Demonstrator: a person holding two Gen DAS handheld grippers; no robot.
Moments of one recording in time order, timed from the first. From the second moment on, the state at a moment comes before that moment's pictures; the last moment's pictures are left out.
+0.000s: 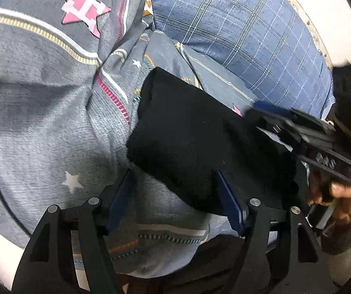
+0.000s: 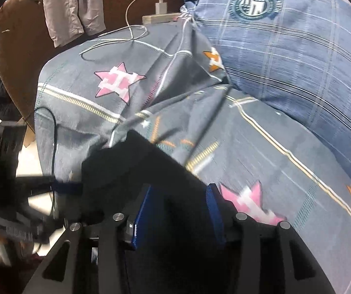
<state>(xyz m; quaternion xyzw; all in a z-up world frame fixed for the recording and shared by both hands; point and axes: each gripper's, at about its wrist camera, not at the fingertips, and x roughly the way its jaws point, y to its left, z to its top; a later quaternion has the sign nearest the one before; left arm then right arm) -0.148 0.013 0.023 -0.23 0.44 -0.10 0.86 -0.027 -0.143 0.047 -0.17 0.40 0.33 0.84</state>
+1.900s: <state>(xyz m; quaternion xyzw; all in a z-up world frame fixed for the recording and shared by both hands) -0.068 -0.158 0.097 -0.03 0.41 -0.32 0.85 -0.103 -0.368 0.029 0.20 0.37 0.23 0.88</state>
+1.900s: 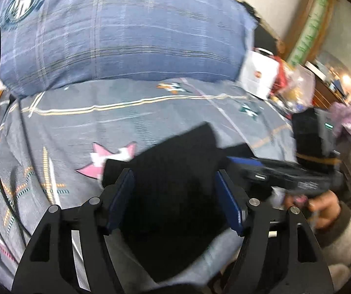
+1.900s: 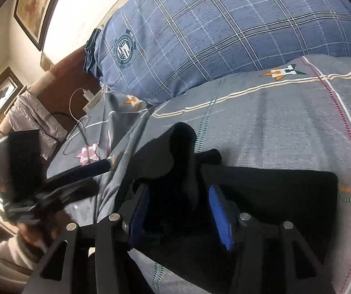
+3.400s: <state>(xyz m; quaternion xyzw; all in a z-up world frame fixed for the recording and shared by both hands) -0.083 -0.229 0.082 0.04 0.40 -0.29 0.87 -0.162 -0.434 0.050 0.11 0.34 0.02 0.93</state>
